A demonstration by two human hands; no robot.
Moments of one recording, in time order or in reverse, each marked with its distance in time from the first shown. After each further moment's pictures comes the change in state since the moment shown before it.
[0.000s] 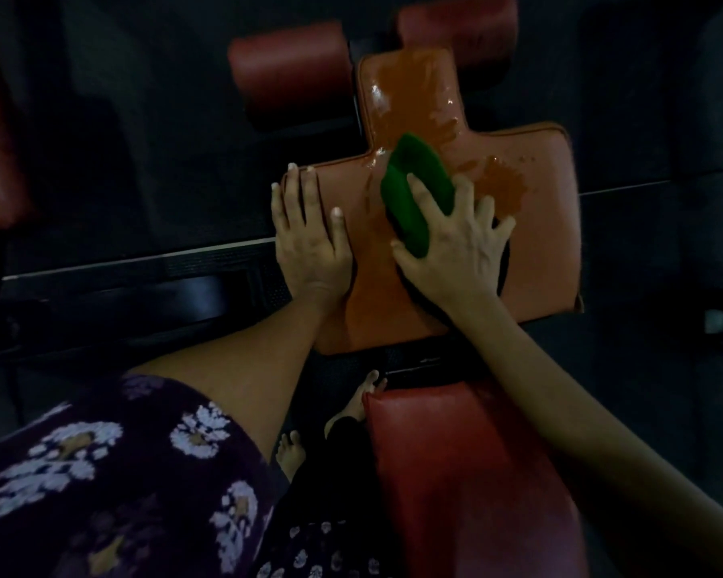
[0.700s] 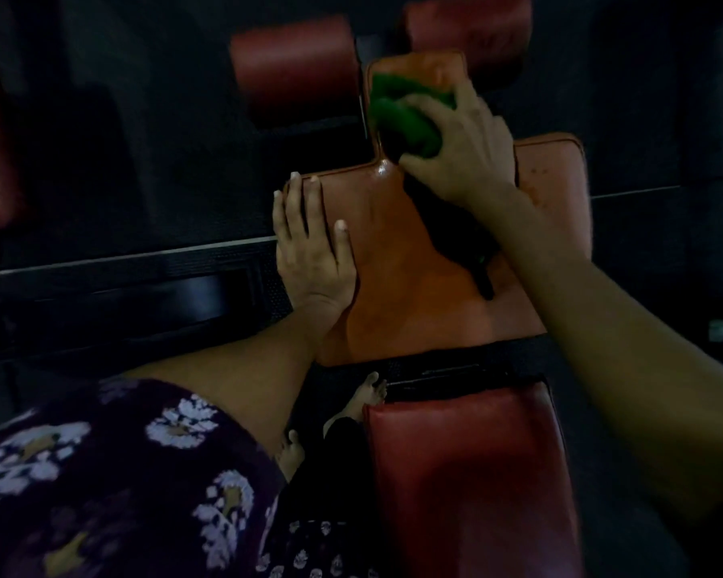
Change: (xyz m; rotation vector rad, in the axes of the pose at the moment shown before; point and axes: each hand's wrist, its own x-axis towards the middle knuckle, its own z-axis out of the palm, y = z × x) left_hand 0.000 0.000 0.003 0.004 0.007 -0.003; right_hand 0.116 0.011 -0.022 0.098 -0.129 -0.118
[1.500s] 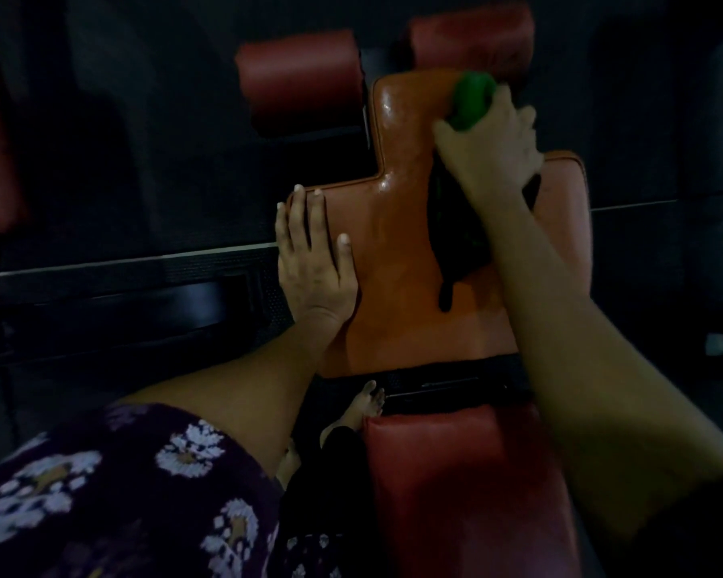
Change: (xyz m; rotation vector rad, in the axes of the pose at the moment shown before) left_hand 0.000 -0.002 -0.002 -0.009 -0.020 -0.015; right_hand 0.016 -0.008 -0.005 0.255 0.133 0.562
